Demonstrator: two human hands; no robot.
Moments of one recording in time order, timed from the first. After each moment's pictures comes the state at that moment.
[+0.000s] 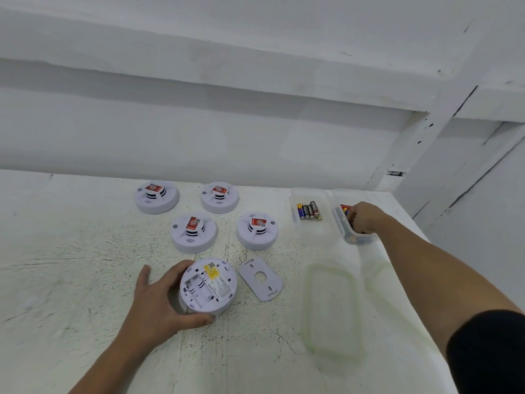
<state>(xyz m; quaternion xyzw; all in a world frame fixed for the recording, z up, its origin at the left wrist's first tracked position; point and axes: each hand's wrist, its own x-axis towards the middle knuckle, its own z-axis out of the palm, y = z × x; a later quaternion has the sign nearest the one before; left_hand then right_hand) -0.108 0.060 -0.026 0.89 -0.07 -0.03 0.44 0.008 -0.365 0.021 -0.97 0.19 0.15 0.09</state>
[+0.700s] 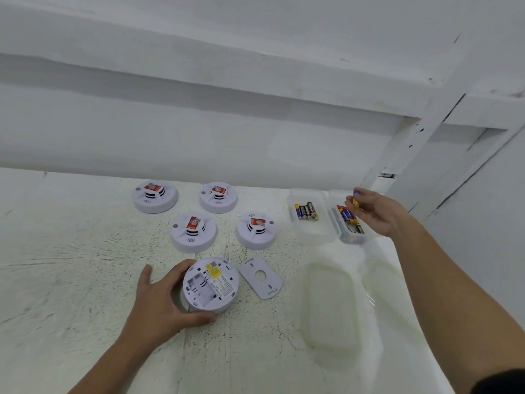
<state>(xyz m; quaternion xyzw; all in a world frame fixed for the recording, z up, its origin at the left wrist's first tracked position) -0.100 0.072 -0.045 0.90 -0.10 -0.02 0.42 -0.027 -0.345 0.066 -0.54 0.27 -0.07 0.80</state>
